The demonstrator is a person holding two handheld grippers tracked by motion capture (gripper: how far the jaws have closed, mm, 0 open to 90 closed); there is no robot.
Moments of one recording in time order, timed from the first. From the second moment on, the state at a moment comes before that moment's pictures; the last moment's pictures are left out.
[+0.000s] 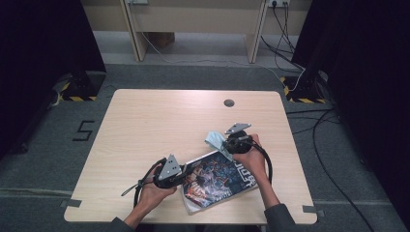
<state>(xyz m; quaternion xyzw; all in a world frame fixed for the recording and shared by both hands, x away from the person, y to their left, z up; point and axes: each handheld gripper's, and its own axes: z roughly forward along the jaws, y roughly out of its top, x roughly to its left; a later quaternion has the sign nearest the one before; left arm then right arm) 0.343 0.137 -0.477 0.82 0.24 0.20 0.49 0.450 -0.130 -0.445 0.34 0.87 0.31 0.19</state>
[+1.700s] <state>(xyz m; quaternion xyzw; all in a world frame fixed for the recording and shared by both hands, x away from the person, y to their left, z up) 0.343 0.140 -0.475 0.82 0.22 0.20 0.49 0.456 -0.143 -0.448 0.33 0.88 0.30 0.17</state>
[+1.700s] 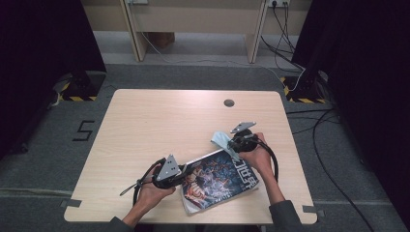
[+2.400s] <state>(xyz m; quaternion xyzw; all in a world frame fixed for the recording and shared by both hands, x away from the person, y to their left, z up) 0.343 0.138 -0.475 0.81 0.22 0.20 0.50 0.483 -0.179 -0.469 0.39 0.87 0.25 0.20</state>
